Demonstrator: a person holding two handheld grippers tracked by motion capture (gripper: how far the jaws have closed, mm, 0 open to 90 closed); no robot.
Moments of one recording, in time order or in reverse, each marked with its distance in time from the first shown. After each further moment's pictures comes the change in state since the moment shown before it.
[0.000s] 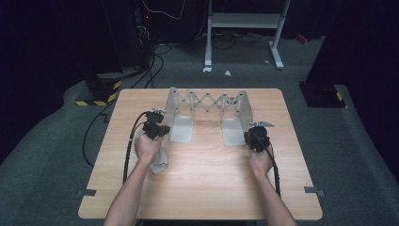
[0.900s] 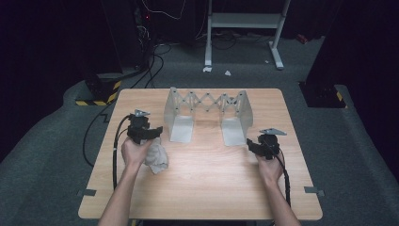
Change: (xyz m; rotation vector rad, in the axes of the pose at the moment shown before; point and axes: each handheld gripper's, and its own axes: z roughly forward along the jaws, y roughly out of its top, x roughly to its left) left arm 0.012 -0.027 -0.058 -0.184 0.050 -0.037; right arm -0.027 -0.026 -0.022 -0.049 0.045 -0.025
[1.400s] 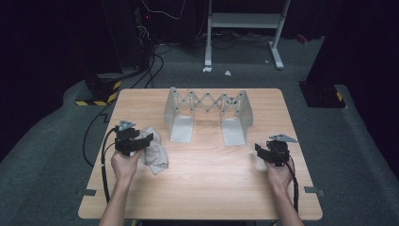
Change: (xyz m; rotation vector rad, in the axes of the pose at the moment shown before) left arm 0.011 -0.039 -0.034 -0.098 0.015 -0.059; right arm -0.017 -0.019 -0.025 -0.010 -0.010 0.009
